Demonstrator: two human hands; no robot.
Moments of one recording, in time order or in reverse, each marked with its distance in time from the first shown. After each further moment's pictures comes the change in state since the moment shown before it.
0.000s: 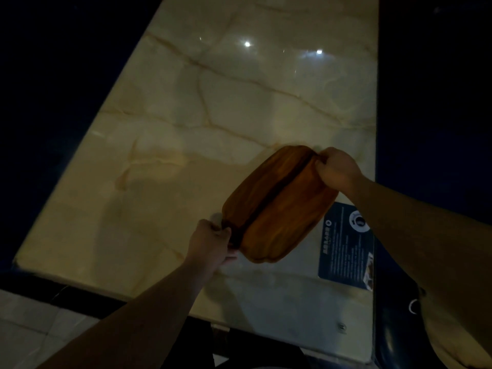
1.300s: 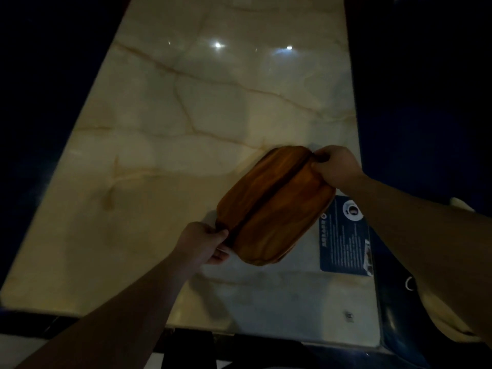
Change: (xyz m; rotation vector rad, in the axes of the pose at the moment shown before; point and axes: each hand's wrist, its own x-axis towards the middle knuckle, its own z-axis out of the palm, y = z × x) left_hand 0.028 0.015 -0.025 0.212 -0.184 0.044; right_hand -0.025 0.008 -0.006 0.250 0.131 0.069
